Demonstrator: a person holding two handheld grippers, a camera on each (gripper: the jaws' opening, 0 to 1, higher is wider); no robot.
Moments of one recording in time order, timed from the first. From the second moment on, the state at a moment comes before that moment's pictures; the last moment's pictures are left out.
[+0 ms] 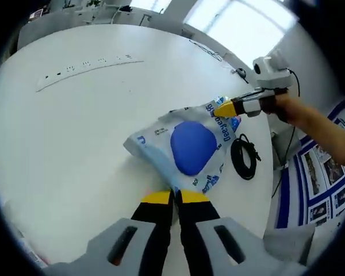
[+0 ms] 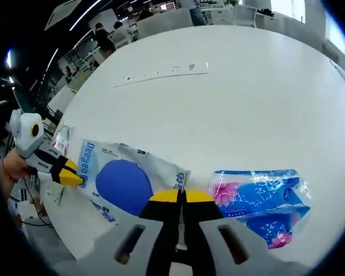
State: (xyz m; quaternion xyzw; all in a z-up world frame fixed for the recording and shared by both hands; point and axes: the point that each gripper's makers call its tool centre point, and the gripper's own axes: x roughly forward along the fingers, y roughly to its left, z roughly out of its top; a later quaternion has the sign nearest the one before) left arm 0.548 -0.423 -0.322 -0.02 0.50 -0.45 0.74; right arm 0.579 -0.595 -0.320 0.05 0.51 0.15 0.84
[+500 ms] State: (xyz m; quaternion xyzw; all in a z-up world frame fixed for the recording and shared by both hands) left arm 0.547 -0.422 -0.327 -0.03 0.50 -0.45 0.74; right arm 0.577 -0.599 -0.325 0.04 0.52 0.14 0.84
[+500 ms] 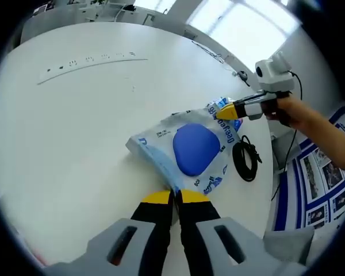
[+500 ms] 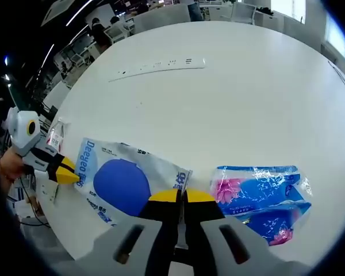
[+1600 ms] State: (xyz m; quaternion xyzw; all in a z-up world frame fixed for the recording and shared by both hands) left arm 0.549 -0.417 -0.328 -0.05 0.49 -0.44 0.75; right arm 0.578 -0.595 -0.317 0.01 0.51 0.13 0.85
